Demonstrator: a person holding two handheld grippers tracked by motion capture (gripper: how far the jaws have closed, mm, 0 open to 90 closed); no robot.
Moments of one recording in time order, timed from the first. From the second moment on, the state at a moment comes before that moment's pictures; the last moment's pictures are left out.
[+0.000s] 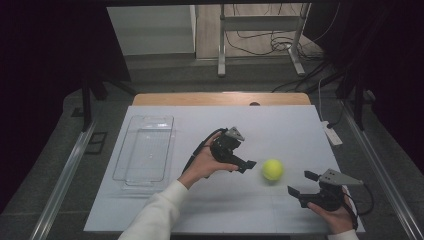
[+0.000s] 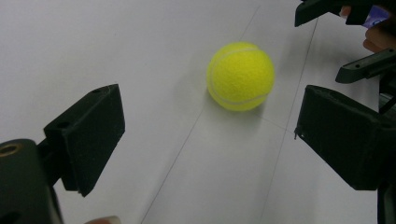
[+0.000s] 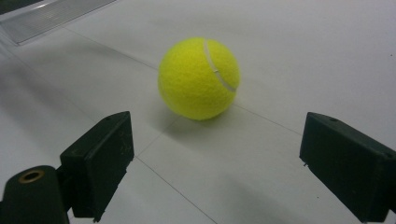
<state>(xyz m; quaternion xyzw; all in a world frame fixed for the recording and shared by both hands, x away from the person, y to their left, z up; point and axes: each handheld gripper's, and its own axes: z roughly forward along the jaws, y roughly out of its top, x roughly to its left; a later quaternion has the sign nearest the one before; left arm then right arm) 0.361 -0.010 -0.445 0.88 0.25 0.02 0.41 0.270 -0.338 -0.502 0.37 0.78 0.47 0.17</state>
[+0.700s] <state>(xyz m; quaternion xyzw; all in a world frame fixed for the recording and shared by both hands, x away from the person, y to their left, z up) 0.369 -0.020 -0.450 0.88 0.25 0.01 0.40 0.270 -0.339 -0.502 0.37 0.78 0.47 0.17</state>
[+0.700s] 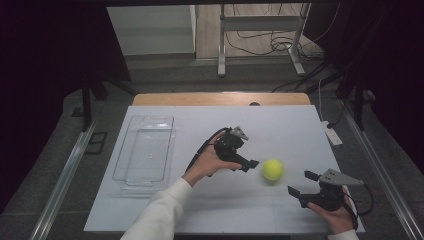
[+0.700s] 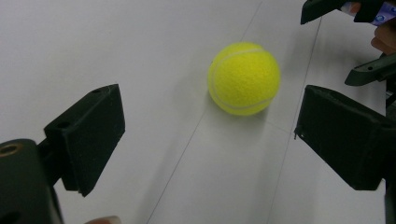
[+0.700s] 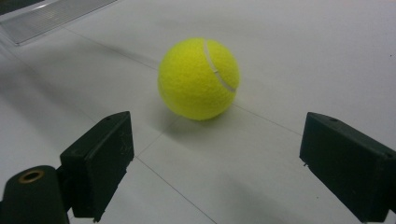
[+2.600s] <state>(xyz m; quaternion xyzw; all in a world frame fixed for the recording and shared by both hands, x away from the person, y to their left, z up) 0.383 -0.064 -0.447 0.90 0.22 0.00 0.38 0.270 -0.340 -0.502 0.37 0.78 0.47 0.17</state>
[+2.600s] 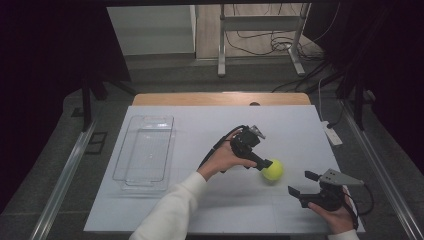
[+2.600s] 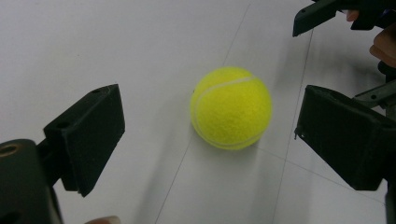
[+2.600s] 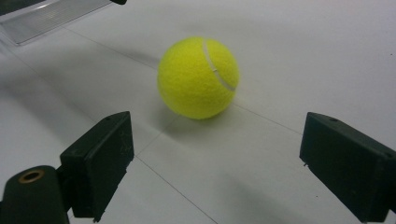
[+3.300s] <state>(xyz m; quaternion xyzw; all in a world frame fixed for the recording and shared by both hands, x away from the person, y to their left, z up) 0.389 -0.085 -0.451 0.91 0.21 -0.01 0.36 0.270 -0.339 -0.503 0.37 0.78 0.47 0.17</state>
